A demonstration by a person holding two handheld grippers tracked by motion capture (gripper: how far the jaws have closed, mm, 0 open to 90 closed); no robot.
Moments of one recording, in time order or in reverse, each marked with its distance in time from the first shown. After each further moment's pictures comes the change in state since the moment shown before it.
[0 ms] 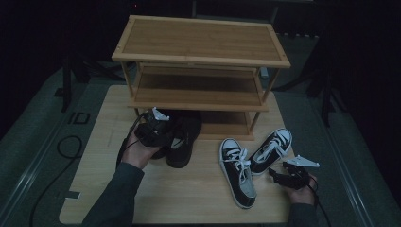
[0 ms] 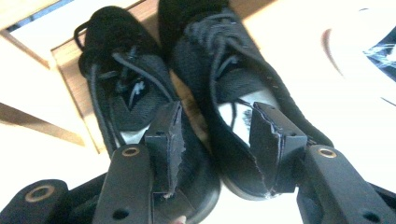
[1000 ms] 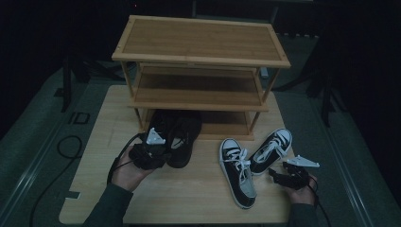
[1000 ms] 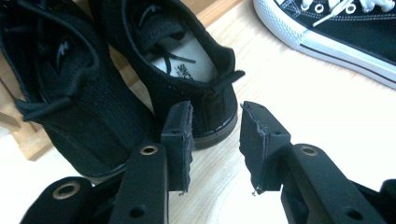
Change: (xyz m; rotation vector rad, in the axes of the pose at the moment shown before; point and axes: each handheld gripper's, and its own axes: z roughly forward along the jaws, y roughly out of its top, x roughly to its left) left arm -0.024 -0.047 -0.015 -0.011 -0.153 0.082; right arm 0.000 0.000 0.000 -0.001 -0.001 -0.001
